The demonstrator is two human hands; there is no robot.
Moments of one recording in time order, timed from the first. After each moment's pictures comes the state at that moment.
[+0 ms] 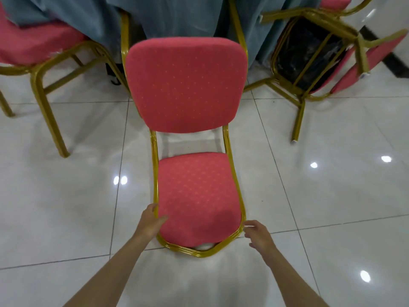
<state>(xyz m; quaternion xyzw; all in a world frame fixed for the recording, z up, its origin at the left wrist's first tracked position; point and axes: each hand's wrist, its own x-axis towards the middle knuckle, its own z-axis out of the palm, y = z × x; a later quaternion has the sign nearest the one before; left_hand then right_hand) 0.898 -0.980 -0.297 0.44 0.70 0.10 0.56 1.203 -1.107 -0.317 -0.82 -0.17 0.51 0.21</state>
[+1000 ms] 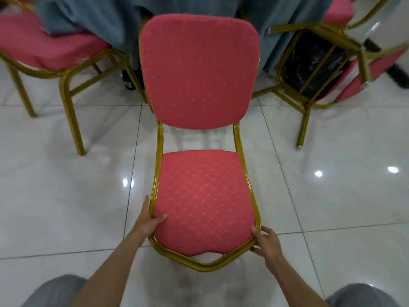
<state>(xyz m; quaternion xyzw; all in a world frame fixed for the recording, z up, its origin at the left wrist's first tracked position) 0.834 -0.989 -0.283 0.39 0.64 0.18 0.64 1.180 -1.140 -0.298 -0.77 -0.07 0.49 0.39</state>
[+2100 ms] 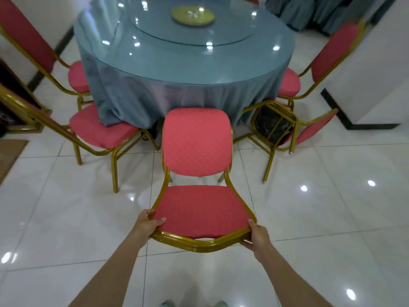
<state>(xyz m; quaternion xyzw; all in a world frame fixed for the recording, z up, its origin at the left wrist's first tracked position) 0.834 -0.988 0.185 0.29 0.70 0.17 0.63 1.156 -1.114 0.198 -0.75 -0.01 0.52 0.41</state>
